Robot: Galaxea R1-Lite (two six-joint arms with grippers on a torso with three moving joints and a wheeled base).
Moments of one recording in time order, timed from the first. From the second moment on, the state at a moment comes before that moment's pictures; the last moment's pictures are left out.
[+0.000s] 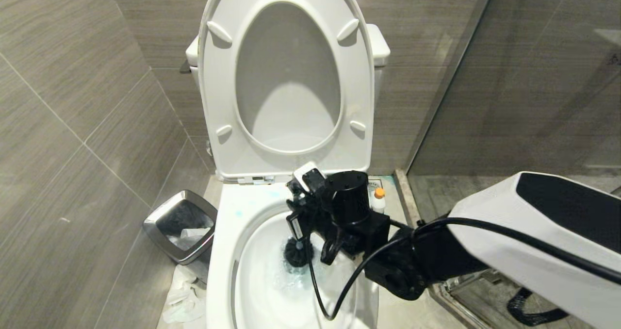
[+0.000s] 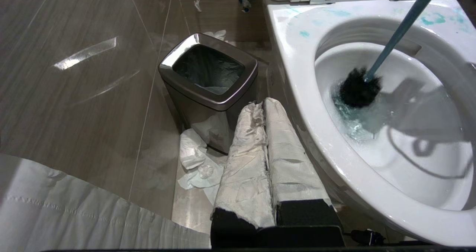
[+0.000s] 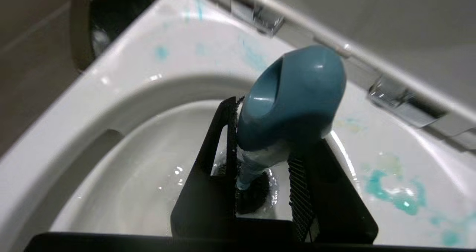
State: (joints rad) left arm 0.00 0.00 0.00 0.00 0.00 0.01; right arm 0.81 2.23 -1.26 -0.79 -0.20 -0.12
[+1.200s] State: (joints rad) left arm 0.00 0.00 0.00 0.00 0.00 0.01; right arm 0.83 2.38 -1.29 -0.94 -0.25 -0.14
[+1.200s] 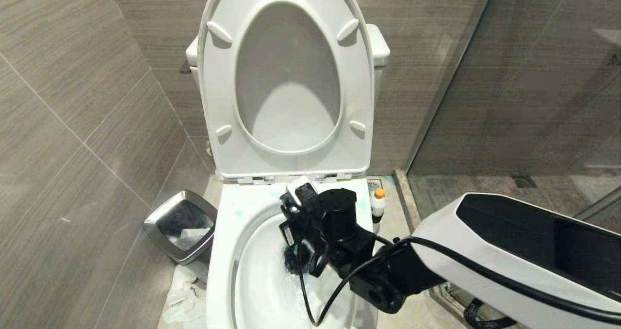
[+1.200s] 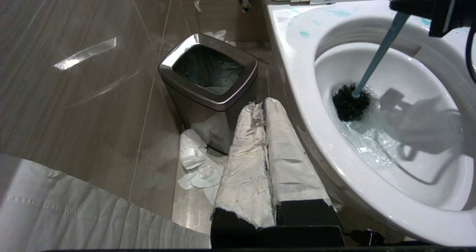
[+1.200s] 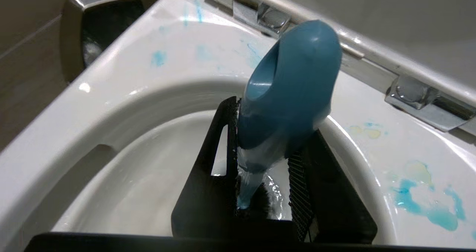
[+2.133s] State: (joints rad) left arm 0.00 0.00 0.00 0.00 0.00 0.01; right arm 0.87 2.02 -1.01 -0.94 -0.29 -0.09
